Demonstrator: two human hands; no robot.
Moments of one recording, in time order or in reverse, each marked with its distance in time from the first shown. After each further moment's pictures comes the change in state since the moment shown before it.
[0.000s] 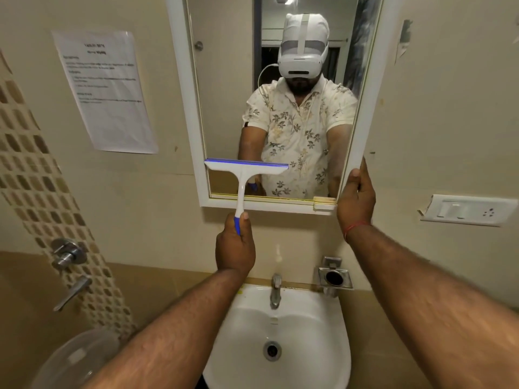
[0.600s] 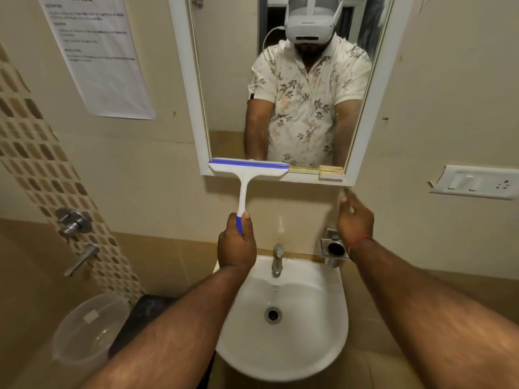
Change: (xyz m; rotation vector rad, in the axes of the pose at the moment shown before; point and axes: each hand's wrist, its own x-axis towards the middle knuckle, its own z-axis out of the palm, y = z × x) left_hand -0.048 -0.051 0.001 0.121 -0.011 -0.056; right_hand -0.068 0.103 -0.034 -0.185 -0.199 0.288
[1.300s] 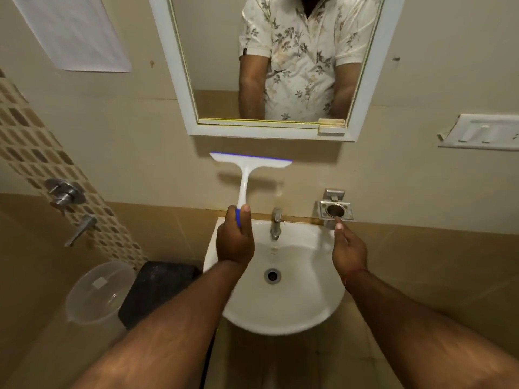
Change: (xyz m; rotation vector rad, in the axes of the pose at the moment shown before) left_hand -0.051 -0.049 0.013 -0.030 -0.080 0.060; right_hand -0.102 0.142 -0.018 -0.088 -0.012 0.267
